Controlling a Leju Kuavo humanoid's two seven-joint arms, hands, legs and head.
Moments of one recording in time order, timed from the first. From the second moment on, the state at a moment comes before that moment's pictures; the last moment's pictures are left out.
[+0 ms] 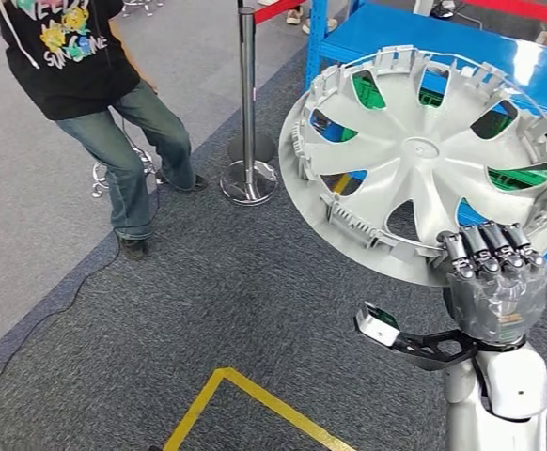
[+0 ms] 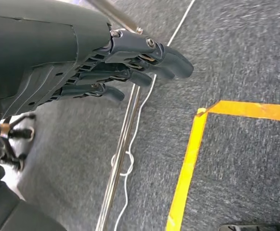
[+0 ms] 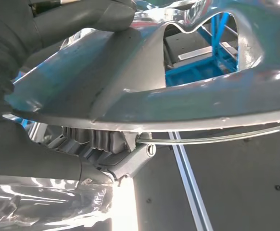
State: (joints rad) left arm -0.09 -0.18 0.89 -0.21 -1.24 0.26 -0.03; right arm -0.03 0.21 -0.24 -1.95 1.57 -0.68 -0.58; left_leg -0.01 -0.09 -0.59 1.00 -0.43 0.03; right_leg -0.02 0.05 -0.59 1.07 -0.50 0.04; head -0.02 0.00
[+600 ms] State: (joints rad) left arm -0.09 -0.17 0.90 -0.21 -1.24 0.25 -0.02; right arm -0.03 0.25 -0.28 -1.96 1.58 -0.68 -0.61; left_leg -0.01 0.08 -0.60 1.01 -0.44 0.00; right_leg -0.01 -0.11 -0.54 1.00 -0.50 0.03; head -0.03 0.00
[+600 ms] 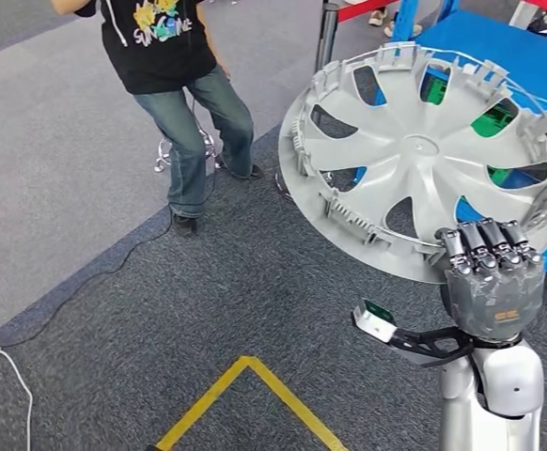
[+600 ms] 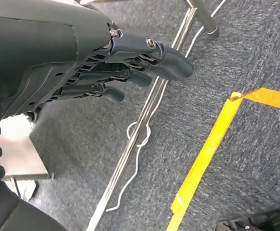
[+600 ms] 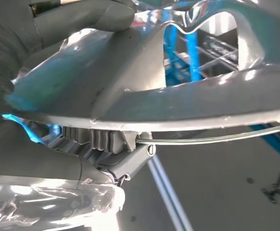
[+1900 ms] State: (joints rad) left arm -0.09 -0.17 0.93 -0.21 -1.24 0.25 0.00; right arm -0.03 0.26 -0.28 -1.95 1.58 -0.68 -0.61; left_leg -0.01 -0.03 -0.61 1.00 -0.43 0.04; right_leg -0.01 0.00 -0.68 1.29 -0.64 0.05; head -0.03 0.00
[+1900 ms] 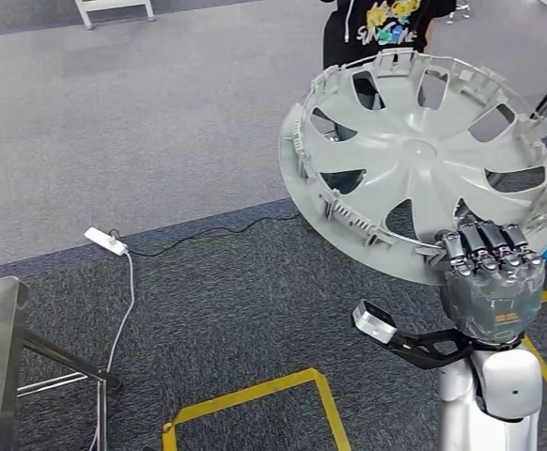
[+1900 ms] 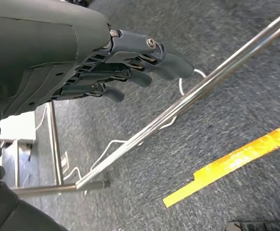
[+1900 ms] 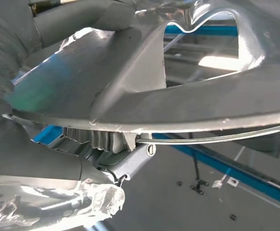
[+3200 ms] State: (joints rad) left arm -0.09 -0.15 0.93 -0.21 -1.26 0.23 0.02; right arm -0.03 0.26 -0.30 -1.91 1.58 -0.68 -0.61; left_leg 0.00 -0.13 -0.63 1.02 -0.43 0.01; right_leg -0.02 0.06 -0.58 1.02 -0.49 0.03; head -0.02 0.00
